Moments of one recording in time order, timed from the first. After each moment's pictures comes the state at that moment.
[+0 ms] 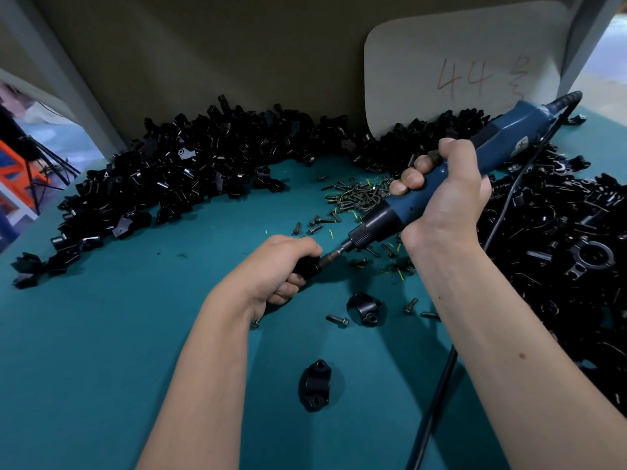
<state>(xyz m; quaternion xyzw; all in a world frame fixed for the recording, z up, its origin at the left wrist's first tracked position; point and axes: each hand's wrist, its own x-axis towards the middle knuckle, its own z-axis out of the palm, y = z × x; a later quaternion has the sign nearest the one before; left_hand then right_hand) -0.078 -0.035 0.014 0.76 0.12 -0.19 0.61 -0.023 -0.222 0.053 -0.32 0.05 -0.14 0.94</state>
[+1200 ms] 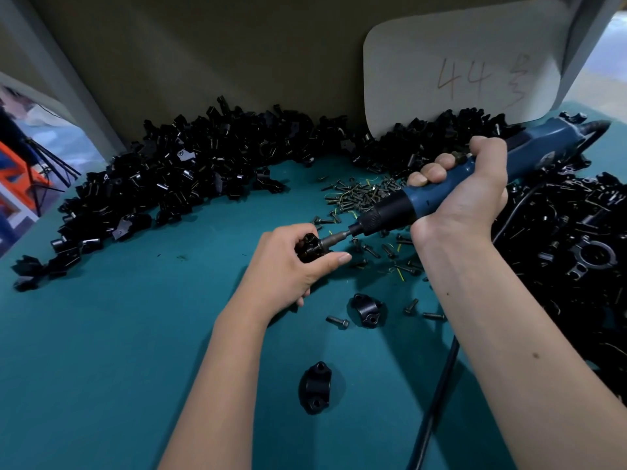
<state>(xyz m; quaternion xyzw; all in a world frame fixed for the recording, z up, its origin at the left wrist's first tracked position) -0.081 -0.045 -0.001 0.87 -0.04 0.06 0.49 -0.023 -0.233 0.065 -0.28 0.12 -0.13 0.95</state>
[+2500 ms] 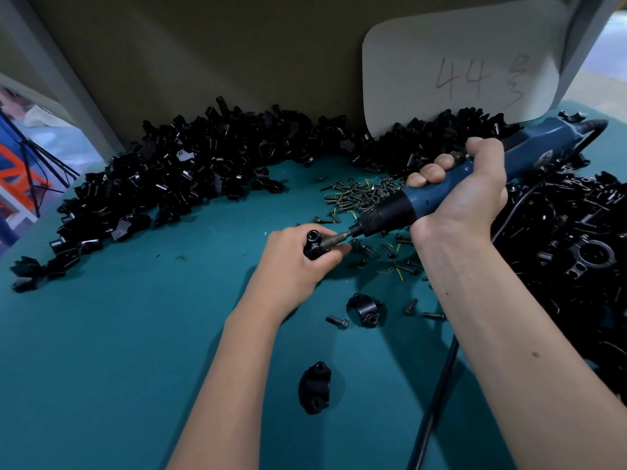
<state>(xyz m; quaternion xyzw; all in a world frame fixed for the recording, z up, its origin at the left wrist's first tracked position) -0.071 -0.055 -0.007 0.89 -0.05 0.11 0.44 -0.044 -0.226 0.079 -0.33 0.13 -0.12 0.93</state>
